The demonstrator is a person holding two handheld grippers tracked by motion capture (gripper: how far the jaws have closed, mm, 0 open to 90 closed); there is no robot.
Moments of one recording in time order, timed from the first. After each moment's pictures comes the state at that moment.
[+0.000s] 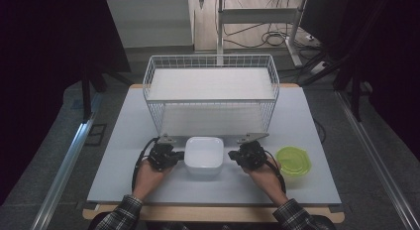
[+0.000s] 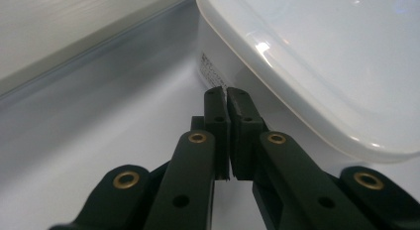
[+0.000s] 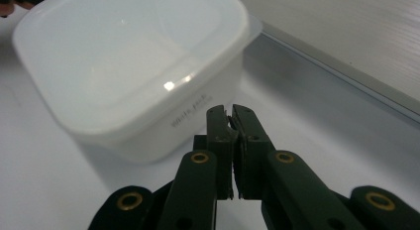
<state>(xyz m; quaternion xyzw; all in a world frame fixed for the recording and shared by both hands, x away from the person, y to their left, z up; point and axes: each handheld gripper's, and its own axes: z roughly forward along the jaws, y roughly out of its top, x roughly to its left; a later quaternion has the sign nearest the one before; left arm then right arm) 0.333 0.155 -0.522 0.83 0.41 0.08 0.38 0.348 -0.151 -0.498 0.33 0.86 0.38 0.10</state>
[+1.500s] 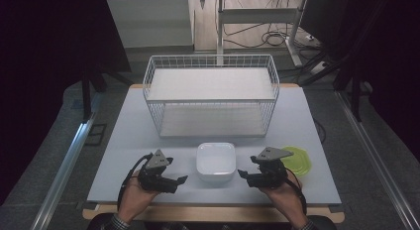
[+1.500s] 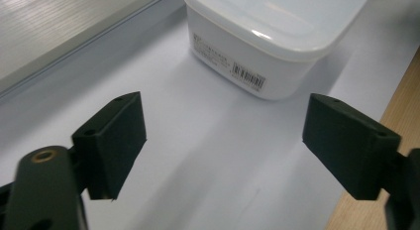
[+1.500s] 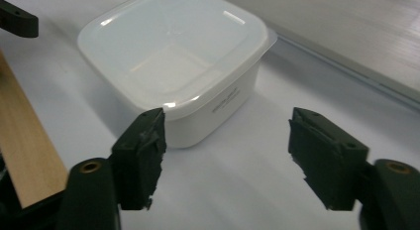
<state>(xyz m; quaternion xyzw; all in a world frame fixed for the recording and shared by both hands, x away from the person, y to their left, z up) 0.262 0.167 -0.505 0.84 0.34 0.13 0.40 0.291 -0.195 -0.479 0.32 0.85 0.40 0.14</state>
